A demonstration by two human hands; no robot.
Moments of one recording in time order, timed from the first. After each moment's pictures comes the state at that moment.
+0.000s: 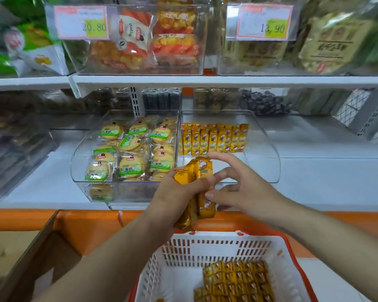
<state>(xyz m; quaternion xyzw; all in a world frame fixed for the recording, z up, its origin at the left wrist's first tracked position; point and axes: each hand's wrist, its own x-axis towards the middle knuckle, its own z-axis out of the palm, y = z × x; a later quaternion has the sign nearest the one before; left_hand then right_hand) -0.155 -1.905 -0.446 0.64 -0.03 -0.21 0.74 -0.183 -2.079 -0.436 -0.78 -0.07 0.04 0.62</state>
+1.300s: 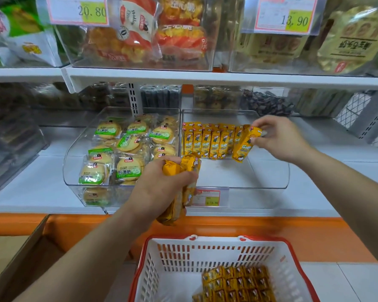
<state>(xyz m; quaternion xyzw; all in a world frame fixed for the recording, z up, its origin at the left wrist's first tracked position) -0.114 -1.874 -0.445 0.73 -0.05 -0.12 0.68 -0.061 -2.178 -0.425 -0.92 0.02 -0.18 0.35</state>
